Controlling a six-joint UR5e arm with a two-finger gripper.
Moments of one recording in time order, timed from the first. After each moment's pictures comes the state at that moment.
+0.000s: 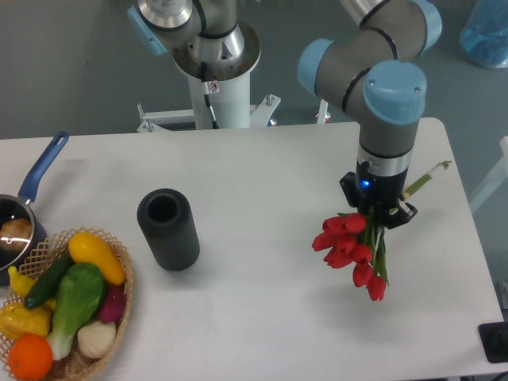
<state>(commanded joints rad) 2.63 -1.89 -1.54 -1.08 1.53 1.38</state>
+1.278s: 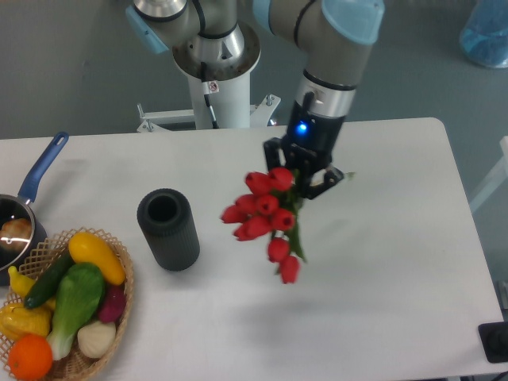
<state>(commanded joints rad) 2.63 -1.64 -1.74 -1.06 0.81 1.16</state>
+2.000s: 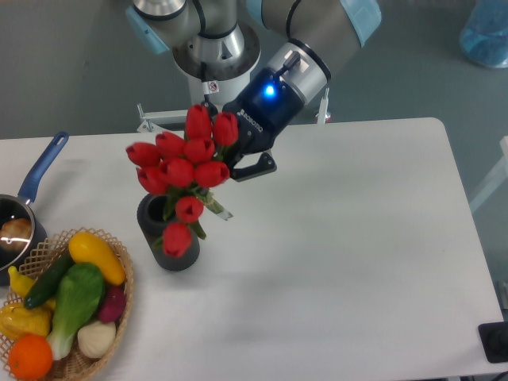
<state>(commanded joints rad) 2.64 -1.61 -1.77 -1.05 0.26 1.13</state>
